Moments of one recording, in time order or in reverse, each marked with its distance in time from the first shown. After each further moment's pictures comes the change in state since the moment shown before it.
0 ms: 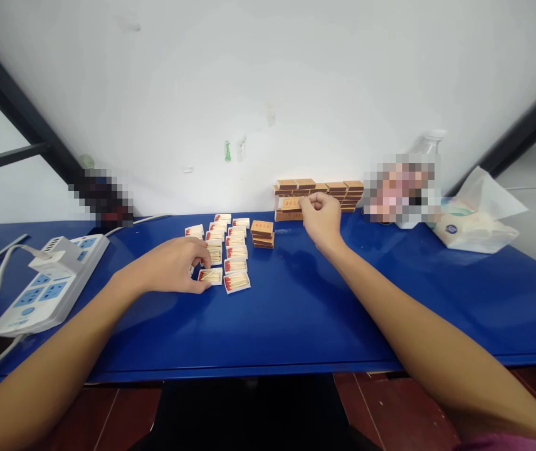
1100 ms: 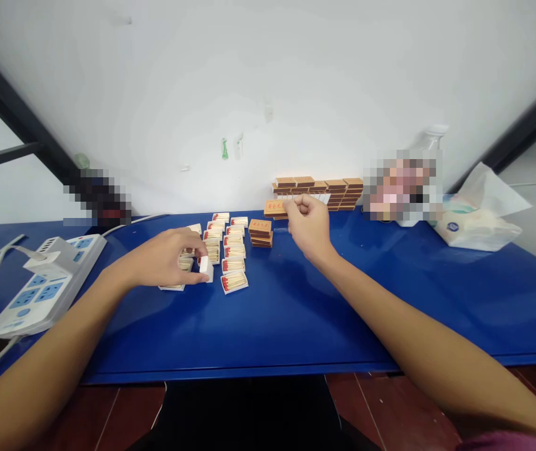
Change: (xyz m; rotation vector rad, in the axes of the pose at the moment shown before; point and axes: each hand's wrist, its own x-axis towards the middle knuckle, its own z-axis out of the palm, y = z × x) left_hand -0.001 -0.010 -0.013 -0.068 0.042 -0.008; right_hand -0.033 -0.027 0.010 0.095 -0.129 -0.007
